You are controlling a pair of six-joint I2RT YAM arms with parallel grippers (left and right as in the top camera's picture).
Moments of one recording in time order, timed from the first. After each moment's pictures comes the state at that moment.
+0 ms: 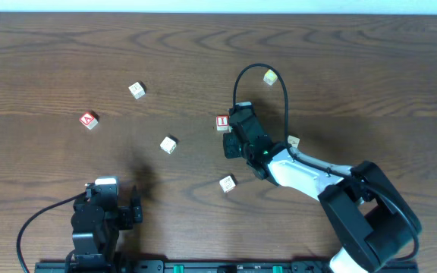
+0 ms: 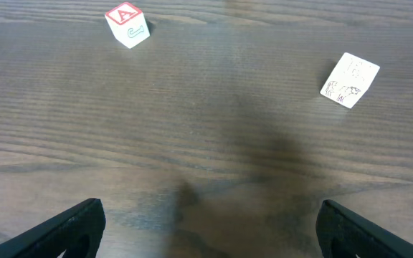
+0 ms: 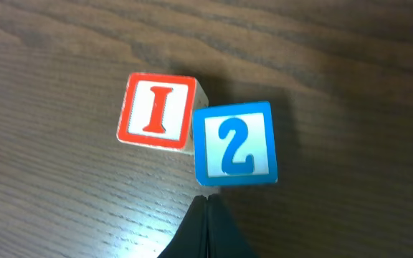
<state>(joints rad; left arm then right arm) 0.03 0.01 0.17 -0.77 -0.03 0.02 0.63 1.80 0.85 0.06 0.10 0.44</state>
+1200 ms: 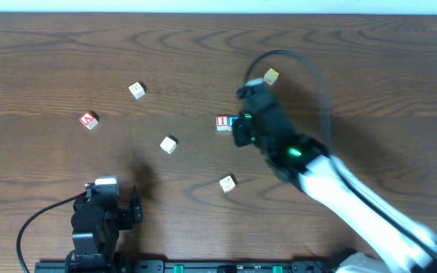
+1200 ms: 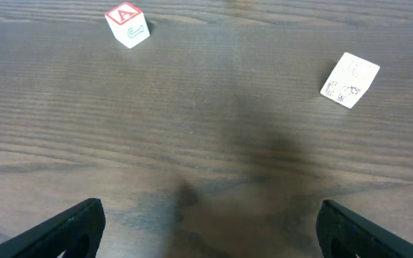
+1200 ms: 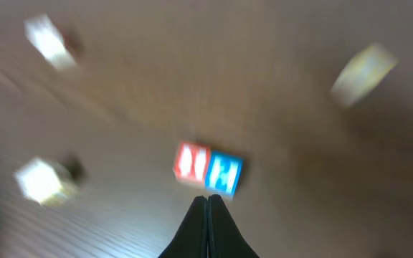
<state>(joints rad) 0.03 0.01 0.17 -0.77 -0.03 0.02 0.63 1.37 1.00 -0.29 0.17 0.29</state>
